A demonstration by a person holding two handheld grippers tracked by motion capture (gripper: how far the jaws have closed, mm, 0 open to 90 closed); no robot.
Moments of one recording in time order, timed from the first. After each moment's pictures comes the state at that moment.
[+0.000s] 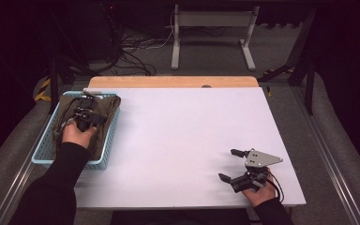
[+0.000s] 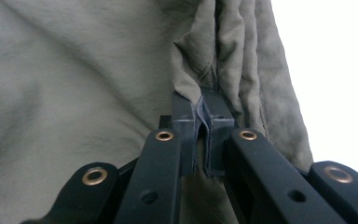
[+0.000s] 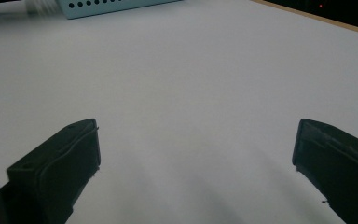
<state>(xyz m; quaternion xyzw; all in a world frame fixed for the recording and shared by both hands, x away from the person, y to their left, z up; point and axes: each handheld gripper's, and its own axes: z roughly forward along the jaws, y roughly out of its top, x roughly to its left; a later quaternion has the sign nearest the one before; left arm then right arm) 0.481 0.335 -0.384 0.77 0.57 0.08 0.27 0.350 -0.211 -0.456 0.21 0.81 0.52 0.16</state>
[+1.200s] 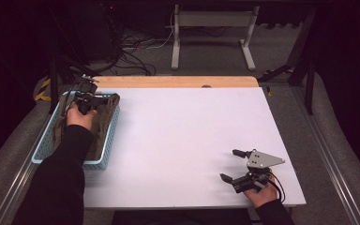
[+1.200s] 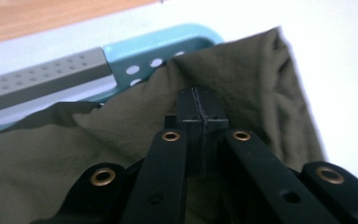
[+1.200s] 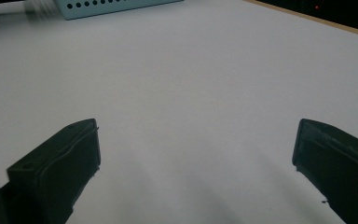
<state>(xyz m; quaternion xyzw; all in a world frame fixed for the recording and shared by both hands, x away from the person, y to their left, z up) 0.533 0.342 -0.375 0.76 0.55 0.16 0.30 0.348 -0.216 -0.456 0.22 0.81 0.52 0.16</state>
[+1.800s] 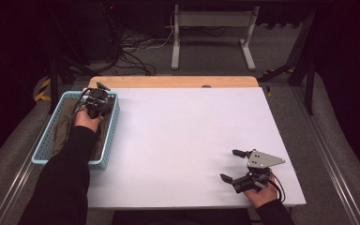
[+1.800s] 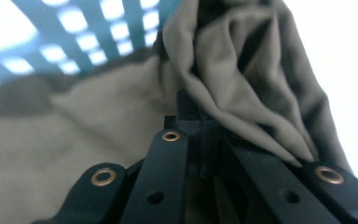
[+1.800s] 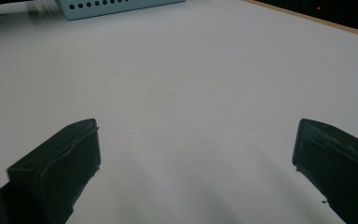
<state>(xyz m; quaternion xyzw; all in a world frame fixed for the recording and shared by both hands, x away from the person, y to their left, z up) 0.553 0.330 -0.415 0.80 0.56 0.06 0.22 0.348 -0.216 -0.456 0.21 0.81 0.52 0.16</state>
